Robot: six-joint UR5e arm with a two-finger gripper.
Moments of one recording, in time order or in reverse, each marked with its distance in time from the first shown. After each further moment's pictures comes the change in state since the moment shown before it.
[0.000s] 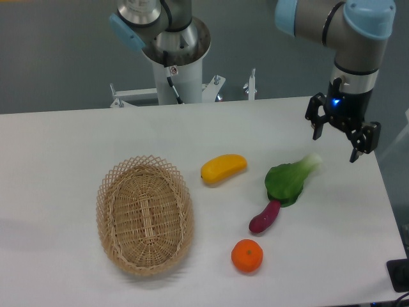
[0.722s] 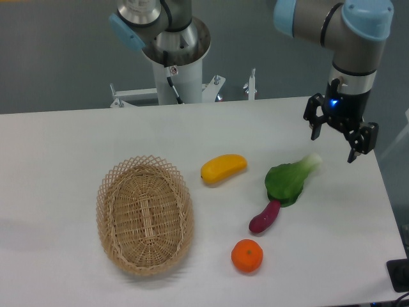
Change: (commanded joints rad) arm -0.002 0.003 -0.028 0.005 0.002 -0.003
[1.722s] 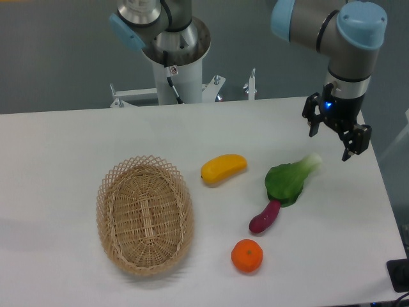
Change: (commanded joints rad) arm 0.006 -0.003 -0.025 0.000 0.064 0.115
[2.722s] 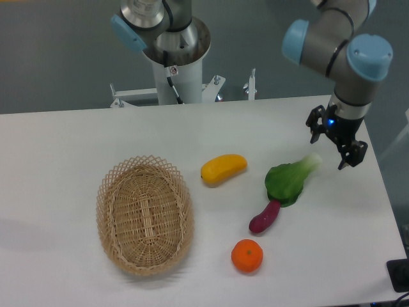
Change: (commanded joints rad) arm 0.041 -0.169 -0.032 0.100 0.018 0.064
